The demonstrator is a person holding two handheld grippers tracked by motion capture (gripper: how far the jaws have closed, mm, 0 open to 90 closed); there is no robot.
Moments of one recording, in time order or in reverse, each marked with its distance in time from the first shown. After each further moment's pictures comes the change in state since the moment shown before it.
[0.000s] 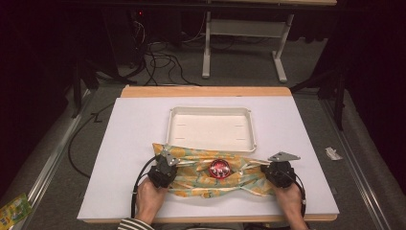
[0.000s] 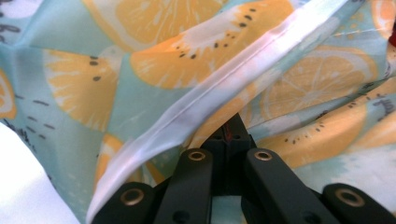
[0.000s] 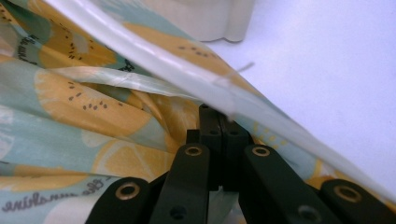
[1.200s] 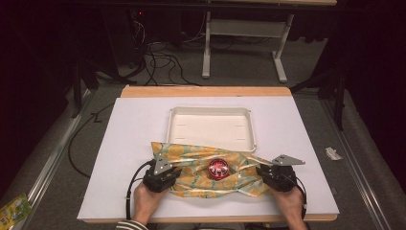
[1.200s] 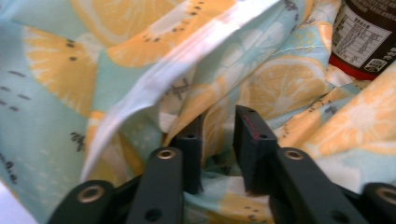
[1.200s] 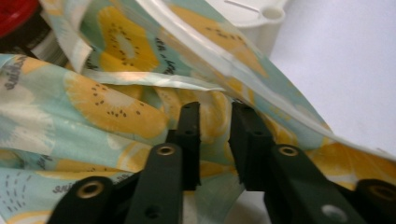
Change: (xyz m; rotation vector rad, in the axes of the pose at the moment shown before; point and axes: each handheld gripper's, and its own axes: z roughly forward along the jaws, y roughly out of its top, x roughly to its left) left arm 0.010 -0.027 0.005 -0.233 -0.149 0.018; right arm 0.011 -0.003 -0.017 -0.090 0.076 0.011
